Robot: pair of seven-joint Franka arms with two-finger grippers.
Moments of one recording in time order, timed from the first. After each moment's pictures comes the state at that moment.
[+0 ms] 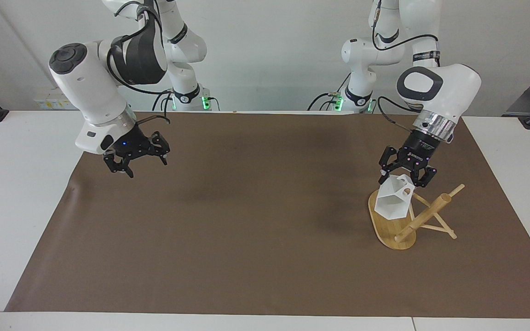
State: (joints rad) left arm -0.05 -0.04 -0.10 -2.18 -0.93 2.64 -2.20; right arm -0.09 0.15 0.11 -1.62 0.09 1.80 -0.38
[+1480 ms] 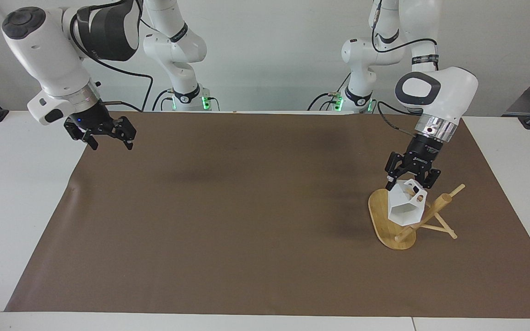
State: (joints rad) left arm -0.05 -0.02 -0.10 -2.19 -0.93 2.74 -2.36; right arm -0.09 0.09 0.01 -1.57 0.00 1.65 -0.06
